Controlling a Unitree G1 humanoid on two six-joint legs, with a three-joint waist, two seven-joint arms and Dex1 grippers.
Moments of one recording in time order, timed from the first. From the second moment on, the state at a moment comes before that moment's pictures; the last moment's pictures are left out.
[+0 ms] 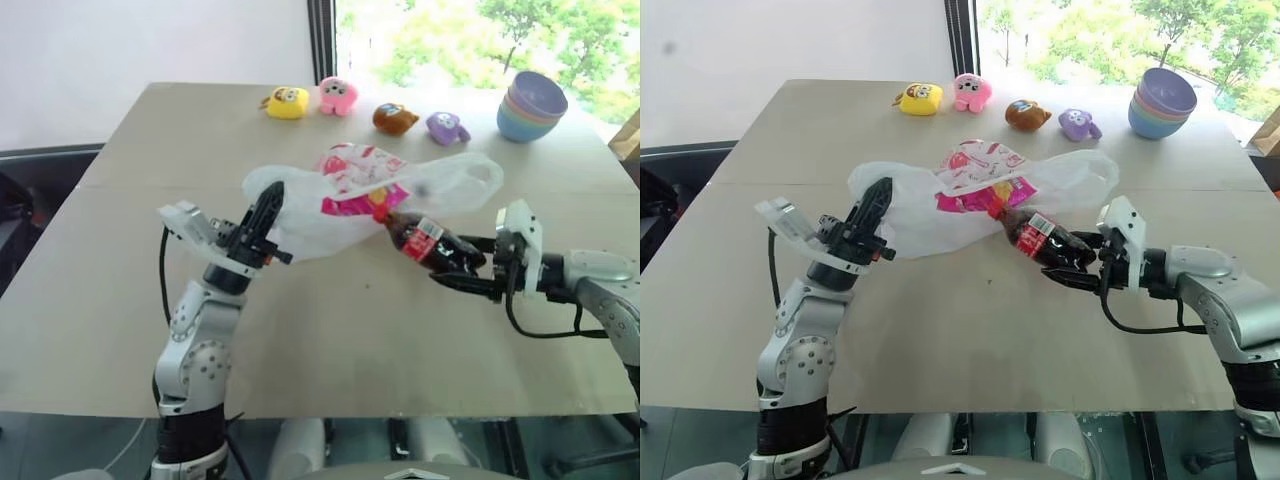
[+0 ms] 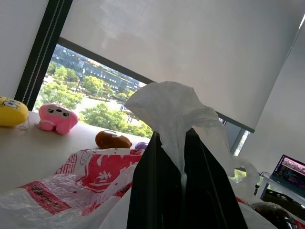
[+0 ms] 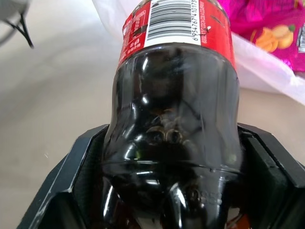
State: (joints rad) left arm -0.11 0.19 0.19 -0.39 -0.75 0.19 -0.49; right arm -0.32 -0.77 0.00 -0.25 0.56 0.63 0.99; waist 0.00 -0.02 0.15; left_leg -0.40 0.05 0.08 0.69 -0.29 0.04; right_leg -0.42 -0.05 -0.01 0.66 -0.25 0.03
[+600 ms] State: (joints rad) left arm -0.01 0.22 0.04 -0.44 -0.71 0.20 -0.61; right arm -0.77 -0.31 0.14 0.10 0.36 0.77 0.57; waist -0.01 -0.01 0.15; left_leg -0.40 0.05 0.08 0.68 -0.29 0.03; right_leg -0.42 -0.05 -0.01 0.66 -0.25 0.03
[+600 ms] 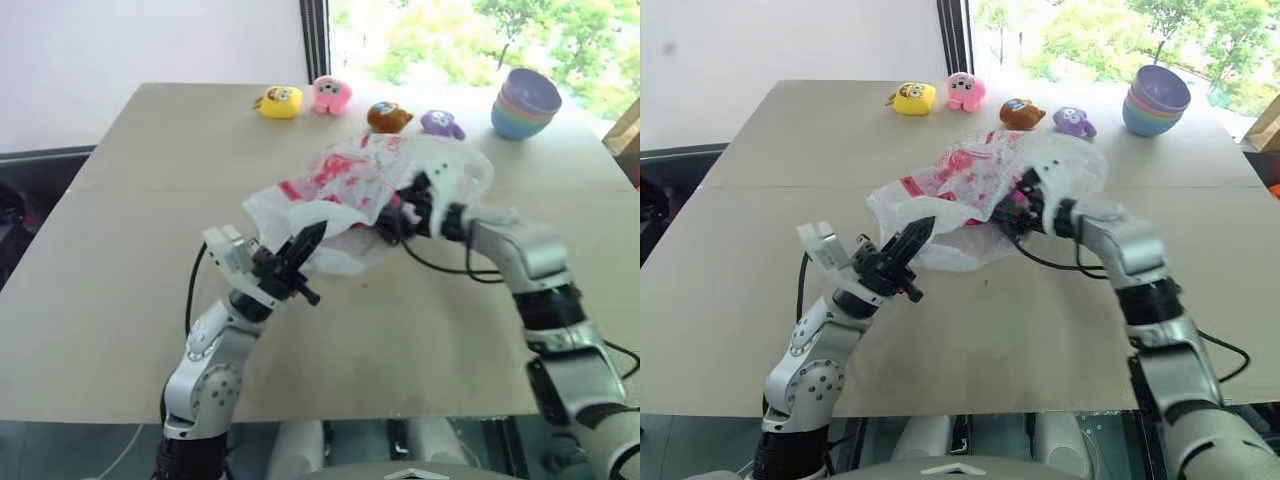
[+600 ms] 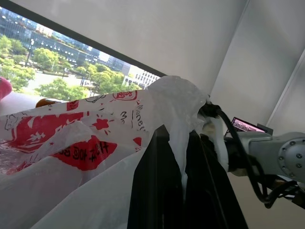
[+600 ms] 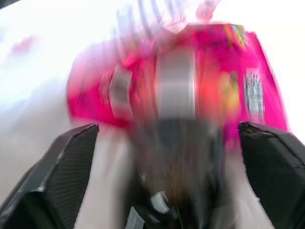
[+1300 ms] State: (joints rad) left arm -0.04 0.17 0.14 -0.37 -0.71 0.16 -0.54; right arm -0.58 -0.56 -0.13 -0.02 0.43 0.42 0.82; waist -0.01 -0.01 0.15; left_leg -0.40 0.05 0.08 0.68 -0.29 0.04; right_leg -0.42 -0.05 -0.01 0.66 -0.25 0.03
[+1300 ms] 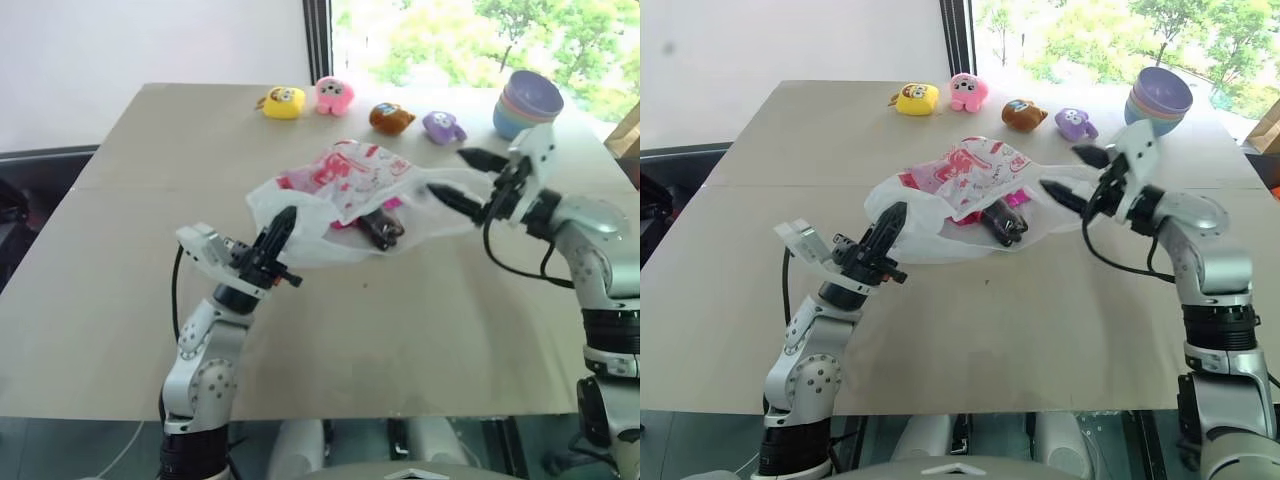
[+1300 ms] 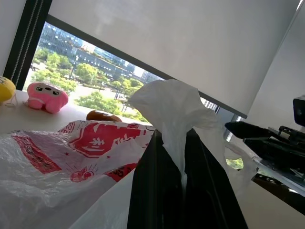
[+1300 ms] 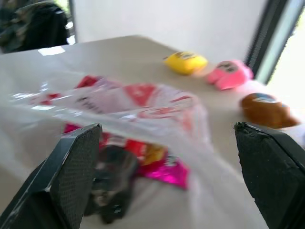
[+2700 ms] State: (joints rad) left arm -1.24 0.43 0.23 0.65 -0.49 0.20 -0.47; right arm -1.18 -0.34 -0.61 0.37 0.91 0.62 0.34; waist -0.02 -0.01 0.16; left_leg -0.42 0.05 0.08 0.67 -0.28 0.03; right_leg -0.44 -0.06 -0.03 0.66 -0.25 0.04
